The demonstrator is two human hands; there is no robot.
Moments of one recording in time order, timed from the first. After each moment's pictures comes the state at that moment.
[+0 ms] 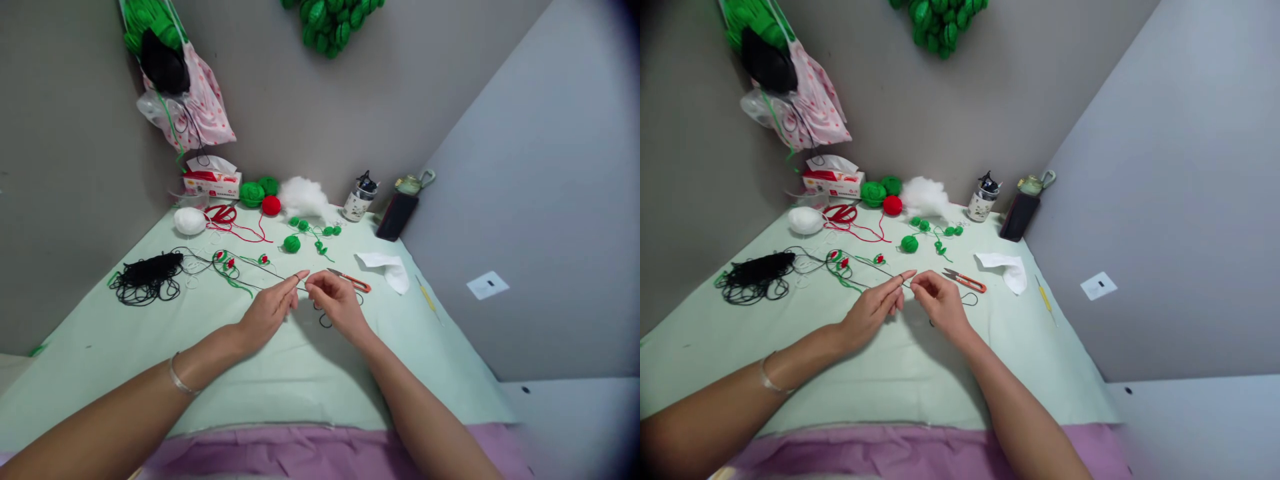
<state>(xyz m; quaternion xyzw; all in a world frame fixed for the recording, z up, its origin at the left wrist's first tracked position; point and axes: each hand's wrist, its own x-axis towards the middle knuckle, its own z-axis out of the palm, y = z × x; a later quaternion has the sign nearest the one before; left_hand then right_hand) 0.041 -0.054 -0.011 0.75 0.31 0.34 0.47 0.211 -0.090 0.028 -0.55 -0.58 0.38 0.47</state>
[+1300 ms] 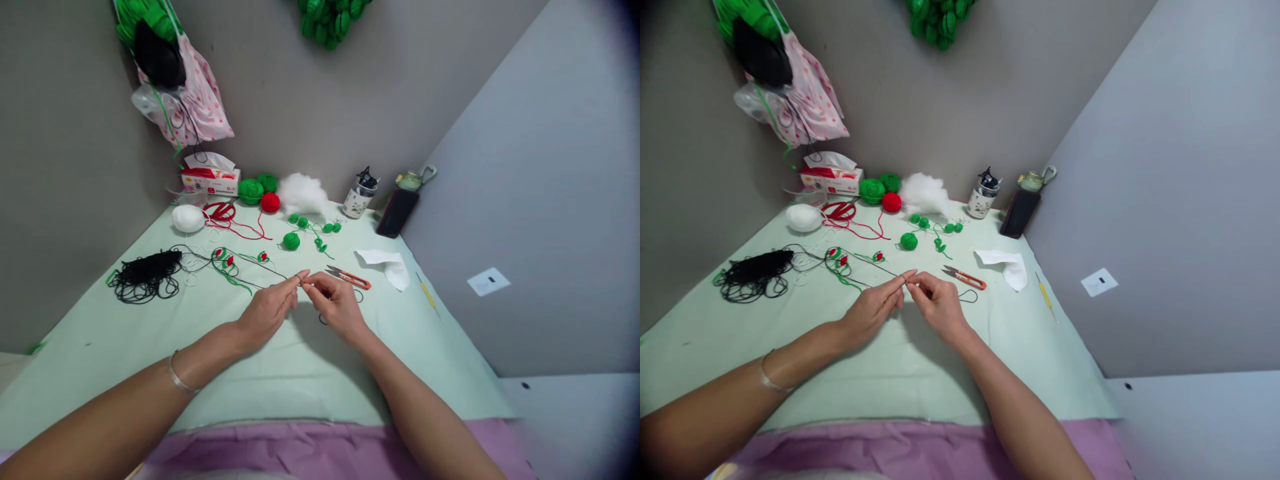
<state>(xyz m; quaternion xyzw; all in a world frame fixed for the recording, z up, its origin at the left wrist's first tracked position) 0.039 -0.056 -0.007 0.80 0.31 0.31 0.40 0.211 -0.097 0.025 -0.58 -0.64 0.29 0.41</state>
